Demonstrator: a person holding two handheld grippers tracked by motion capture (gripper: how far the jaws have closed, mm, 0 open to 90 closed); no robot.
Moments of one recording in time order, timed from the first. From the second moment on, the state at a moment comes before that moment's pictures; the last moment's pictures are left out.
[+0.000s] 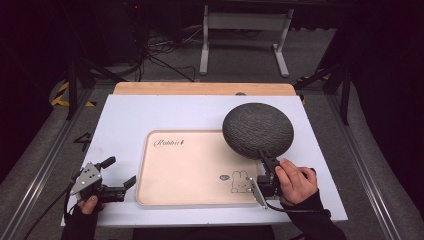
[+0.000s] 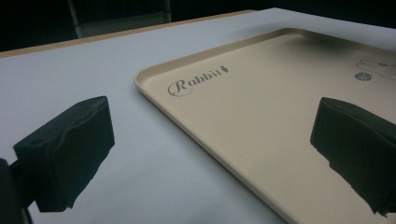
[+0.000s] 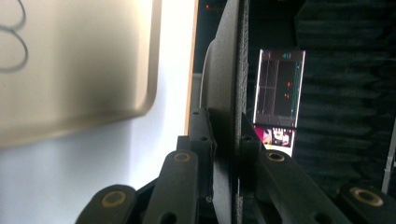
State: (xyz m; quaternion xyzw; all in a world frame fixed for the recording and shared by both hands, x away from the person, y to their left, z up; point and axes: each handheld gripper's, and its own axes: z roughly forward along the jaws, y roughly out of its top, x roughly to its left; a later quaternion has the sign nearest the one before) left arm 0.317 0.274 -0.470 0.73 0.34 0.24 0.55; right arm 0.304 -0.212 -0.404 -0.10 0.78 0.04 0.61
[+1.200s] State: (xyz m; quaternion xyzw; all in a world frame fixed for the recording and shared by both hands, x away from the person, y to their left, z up) left arm 0.317 0.274 -0.470 0.73 0.34 0.24 0.55; right arm 0.297 -0.150 -0.399 -0.16 0.77 0.10 0.60
